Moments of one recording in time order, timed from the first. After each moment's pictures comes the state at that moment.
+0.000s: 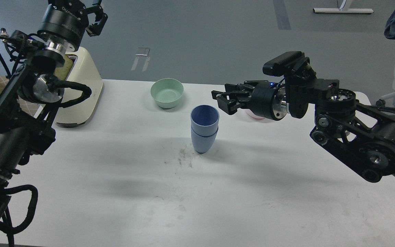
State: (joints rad) left arm -0.70 0.34 -1.29 -1.02 0.49 -0.22 -0.26; right arm 0.88 -0.34 0.66 1.39 -1.90 0.49 0.00
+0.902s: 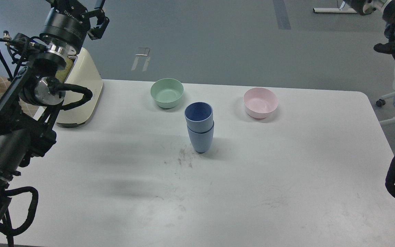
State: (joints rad) left arm -0.69 0.33 -1.27 -0.99 0.49 -0.22 -0.26; right arm 0.99 -0.24 1.48 1.04 -1.72 0.49 0.01
